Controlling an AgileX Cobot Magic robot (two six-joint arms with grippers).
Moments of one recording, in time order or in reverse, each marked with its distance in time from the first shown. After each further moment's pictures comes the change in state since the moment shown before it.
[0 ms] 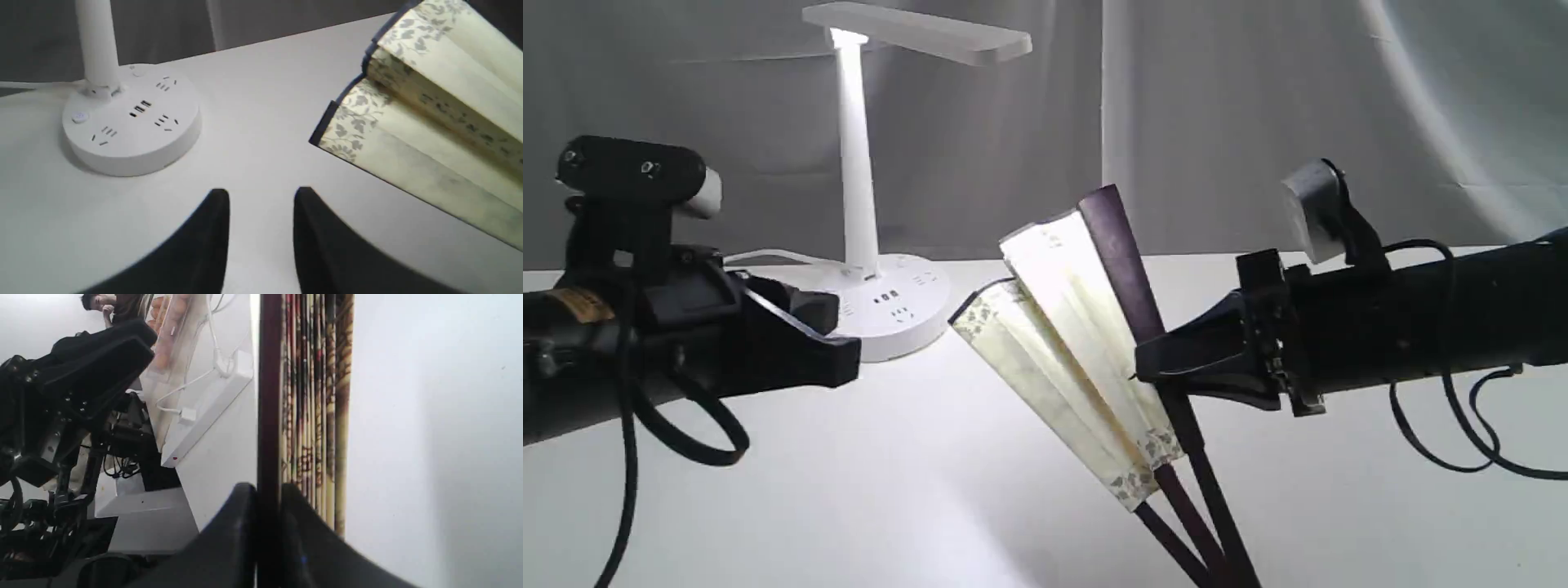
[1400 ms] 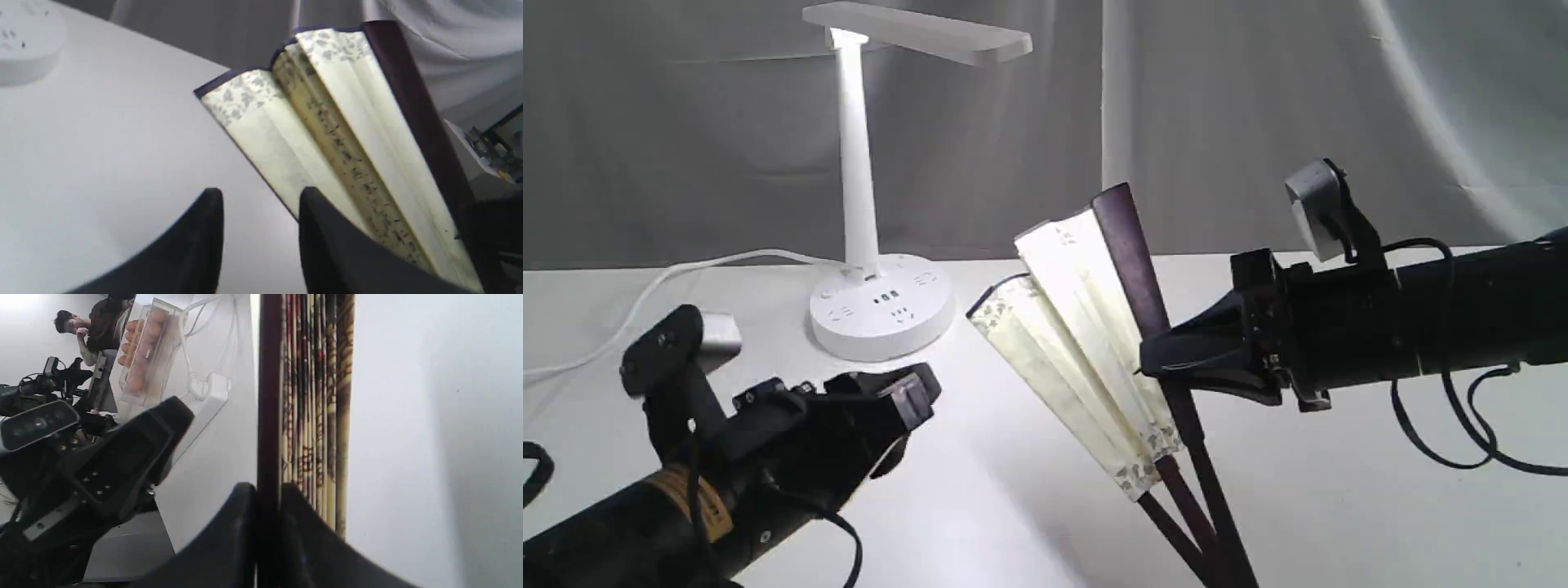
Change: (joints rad) left arm -0.158 0.221 0.250 0.382 -0.699 -1.041; right arm 0.000 0.000 0.000 0.010 -0.062 0.000
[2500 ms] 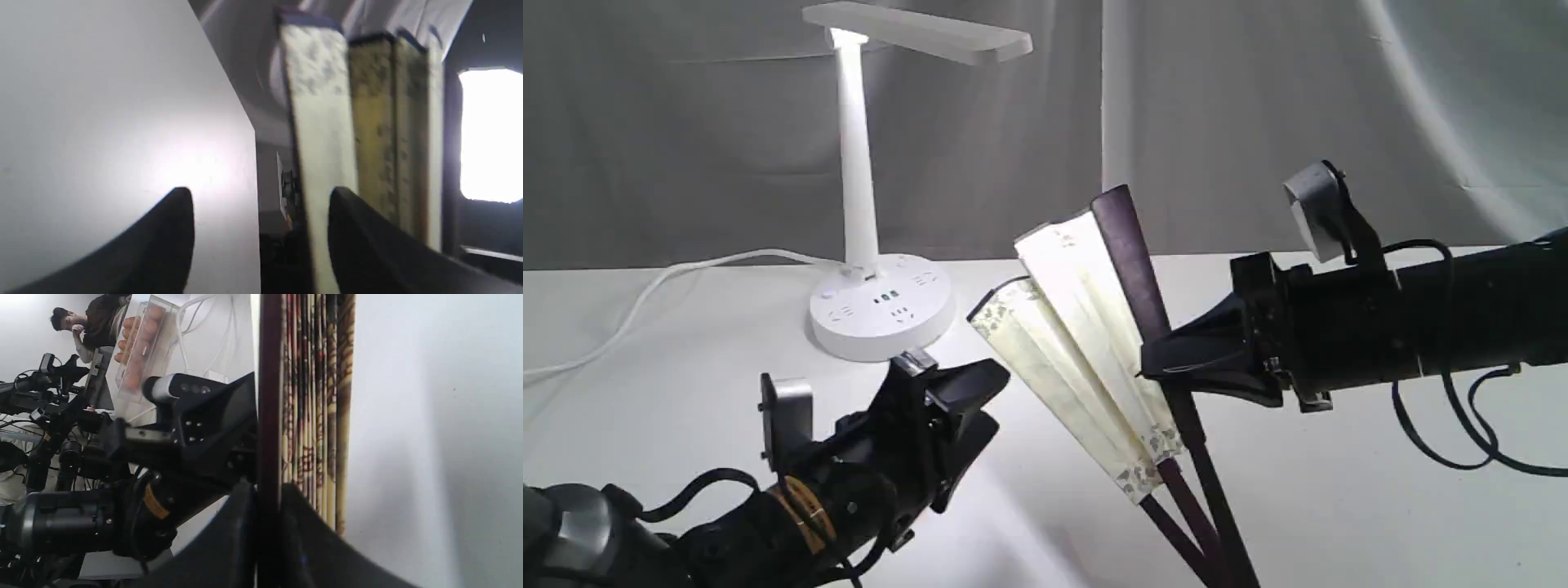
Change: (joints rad) left arm 0.112 0.491 -0.167 0.297 -0.478 -0.822; right arm 0.000 0.000 0.000 -0.006 -0.002 -0.004
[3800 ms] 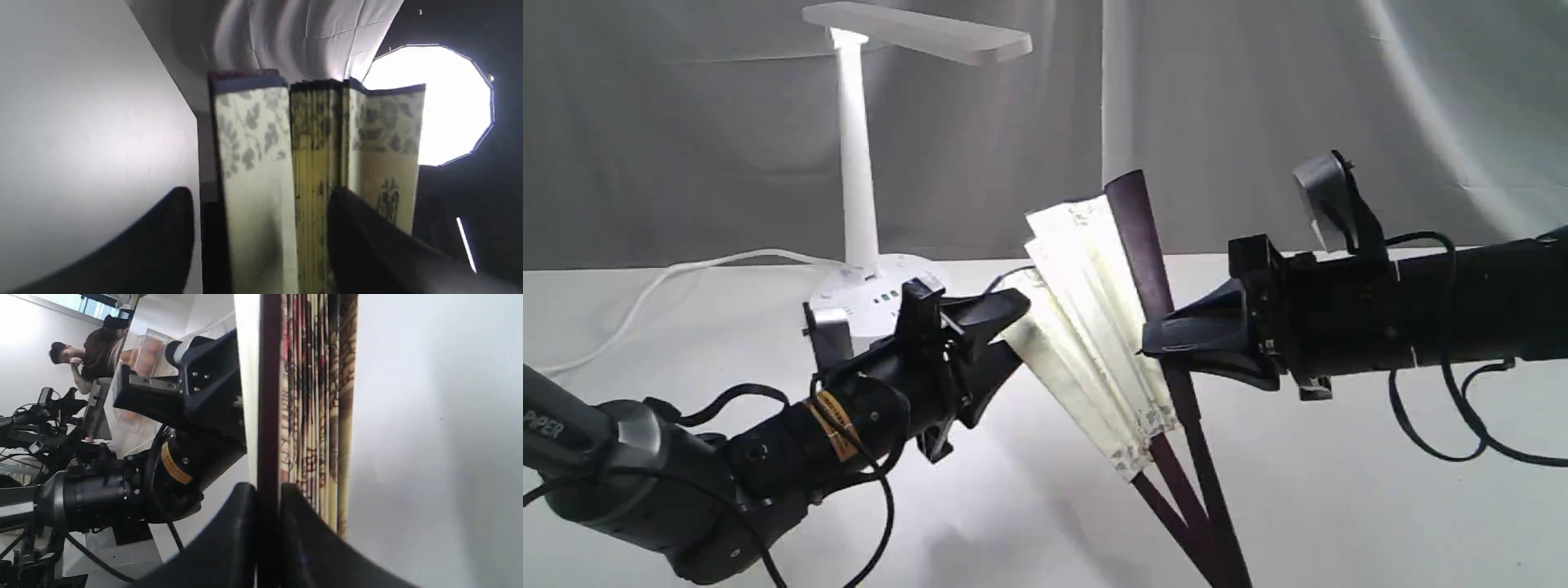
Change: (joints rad) left arm 0.109 0.111 -0.272 0.252 -0.006 -0.169; right arm 0.000 0.000 0.000 0.057 -0.043 -0.003
